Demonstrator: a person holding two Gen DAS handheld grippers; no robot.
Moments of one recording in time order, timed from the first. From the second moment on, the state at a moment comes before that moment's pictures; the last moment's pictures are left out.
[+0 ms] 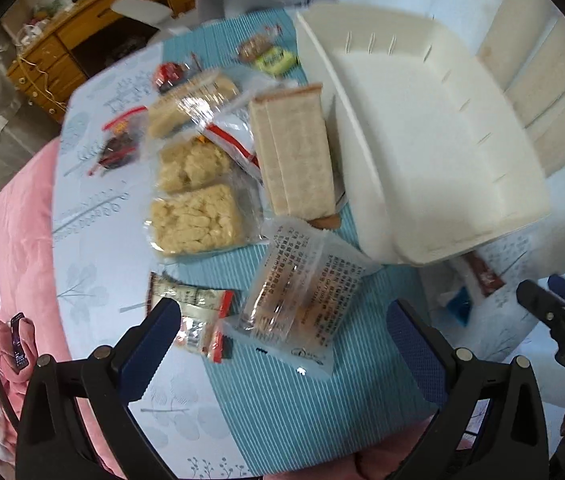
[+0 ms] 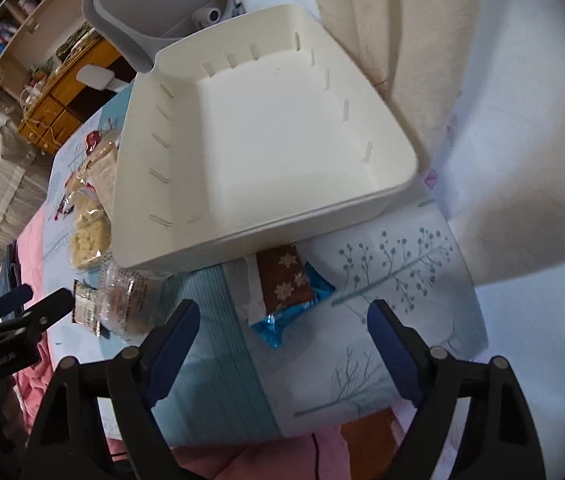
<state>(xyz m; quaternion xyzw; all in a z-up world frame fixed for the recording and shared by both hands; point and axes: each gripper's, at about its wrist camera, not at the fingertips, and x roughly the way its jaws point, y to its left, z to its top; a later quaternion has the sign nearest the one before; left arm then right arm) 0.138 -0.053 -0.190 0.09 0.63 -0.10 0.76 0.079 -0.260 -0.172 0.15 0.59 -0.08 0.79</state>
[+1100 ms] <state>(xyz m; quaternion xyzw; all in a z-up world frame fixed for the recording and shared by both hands) 0.175 -0.072 -0.281 0.12 0.70 -0.12 0.69 0.126 -0.242 -0.242 0.06 0.64 -0.01 0.76</state>
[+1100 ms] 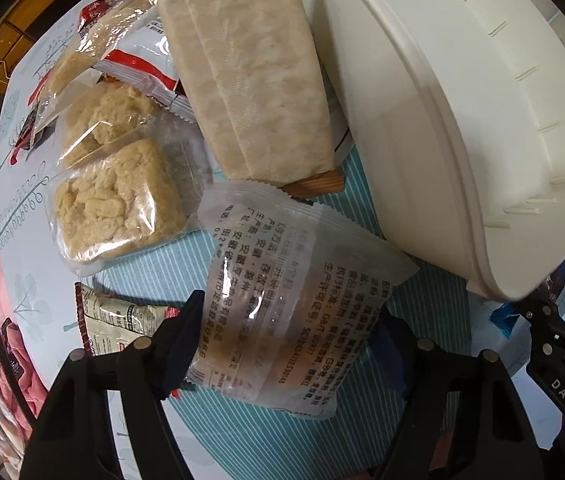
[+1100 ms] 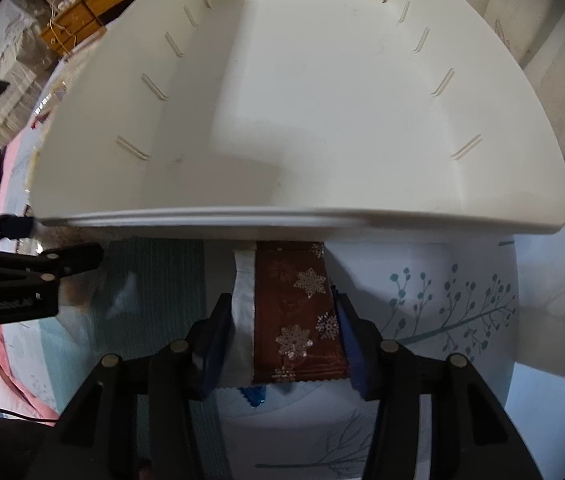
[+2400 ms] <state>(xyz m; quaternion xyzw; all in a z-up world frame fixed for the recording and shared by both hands) 0.153 0.060 -0.101 -0.05 0.60 -0.14 0.79 0.081 -0.121 -0.120 0.07 0.48 0.10 0.87</state>
